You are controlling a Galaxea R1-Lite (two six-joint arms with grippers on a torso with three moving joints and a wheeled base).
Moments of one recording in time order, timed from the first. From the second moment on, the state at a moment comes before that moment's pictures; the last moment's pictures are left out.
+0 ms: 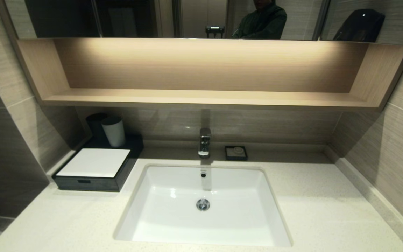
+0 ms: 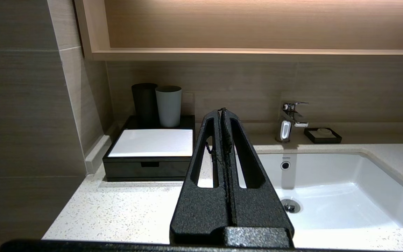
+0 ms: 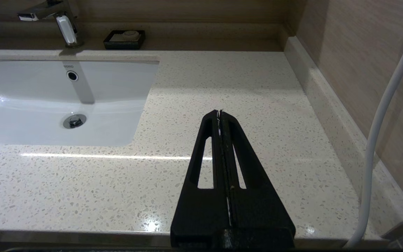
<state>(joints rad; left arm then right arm) 0.01 0.01 -0.21 -0.10 -0.10 -0.01 0.00 0.00 0.00 0.01 -0.01 0.00</state>
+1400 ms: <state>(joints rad) 0.01 0.00 -0.14 -0.11 -0.11 0.00 0.00 0.00 0.00 0.01 -0.01 0.00</state>
